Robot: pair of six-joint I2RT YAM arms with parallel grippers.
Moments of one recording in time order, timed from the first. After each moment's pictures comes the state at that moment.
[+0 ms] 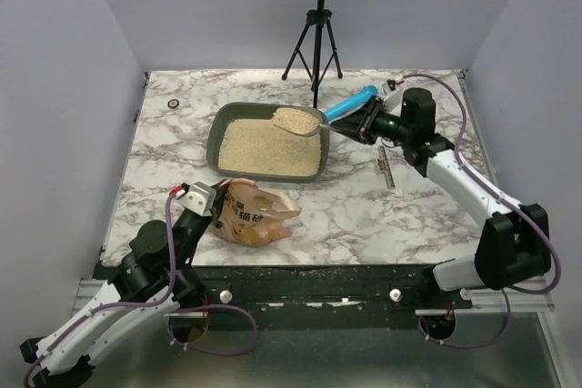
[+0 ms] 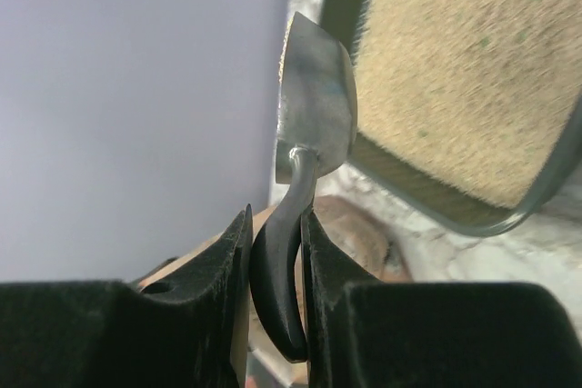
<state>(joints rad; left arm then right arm) -0.89 0.16 0.46 -0.21 -0.39 0.12 0.29 1.37 0.98 0.13 -0.64 1.06</state>
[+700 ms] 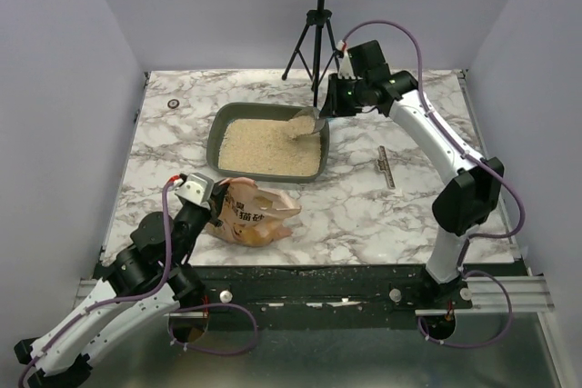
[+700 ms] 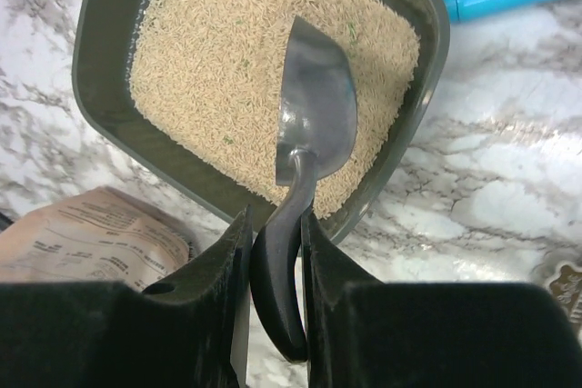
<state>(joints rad) -0.87 0.24 0.56 -0.32 -0.39 0.00 0.45 1.83 1.81 -0.76 -0.24 0.34</state>
